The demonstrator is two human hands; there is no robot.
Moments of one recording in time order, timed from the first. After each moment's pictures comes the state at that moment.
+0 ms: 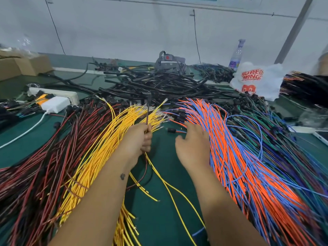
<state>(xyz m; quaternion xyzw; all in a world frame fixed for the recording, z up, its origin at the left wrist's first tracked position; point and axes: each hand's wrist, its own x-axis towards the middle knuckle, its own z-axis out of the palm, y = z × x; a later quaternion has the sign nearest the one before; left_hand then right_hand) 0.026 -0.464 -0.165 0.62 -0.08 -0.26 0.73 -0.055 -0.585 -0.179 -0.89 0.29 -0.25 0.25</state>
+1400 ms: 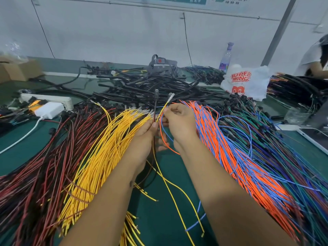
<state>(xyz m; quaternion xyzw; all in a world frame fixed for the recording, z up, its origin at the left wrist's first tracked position) 0.004 -0.475 -0.168 0.57 -0.22 -0.22 0.77 -0.023 -0.568 -0.126 -0.65 0.21 -0.34 0.65</state>
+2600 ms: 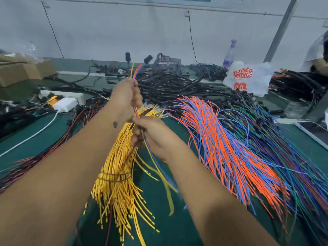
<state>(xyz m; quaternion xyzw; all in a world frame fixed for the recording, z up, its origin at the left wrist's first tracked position) 0.044 -0.451 -0.071 0.55 -0.10 -0.17 0.81 -0.048 -0.501 -0.131 -0.59 0.03 0.02 0.80</state>
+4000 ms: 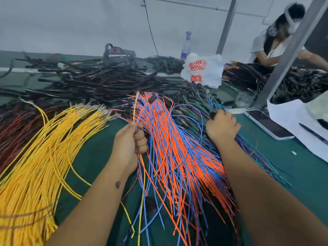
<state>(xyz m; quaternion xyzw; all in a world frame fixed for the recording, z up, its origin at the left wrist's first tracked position) -0.044 -0.562 -0.179 0.47 -0.11 -0.27 0.83 -0.152 -0.774 -0.162 -0.82 0.53 -0.23 0.07</state>
